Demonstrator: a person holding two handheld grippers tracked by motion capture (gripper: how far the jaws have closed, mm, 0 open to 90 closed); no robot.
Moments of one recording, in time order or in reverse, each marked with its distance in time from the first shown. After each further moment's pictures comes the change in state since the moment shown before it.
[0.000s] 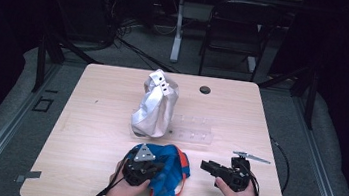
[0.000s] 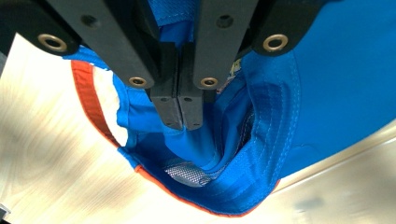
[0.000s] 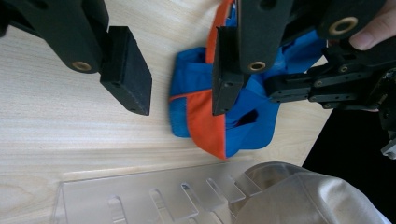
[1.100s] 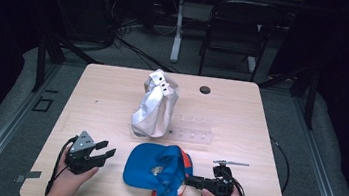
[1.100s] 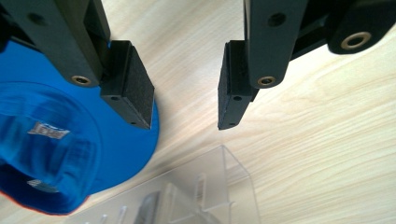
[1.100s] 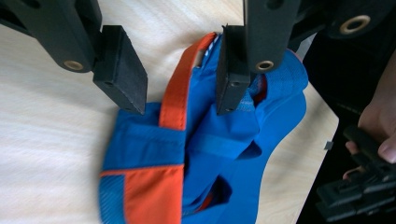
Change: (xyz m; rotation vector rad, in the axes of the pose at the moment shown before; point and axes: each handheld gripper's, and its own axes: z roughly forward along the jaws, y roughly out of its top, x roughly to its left) left arm 0.106 -0.052 -0.105 -0.121 0.208 -0.025; right arm 0.008 -0.031 0.033 0.227 0.092 -0.010
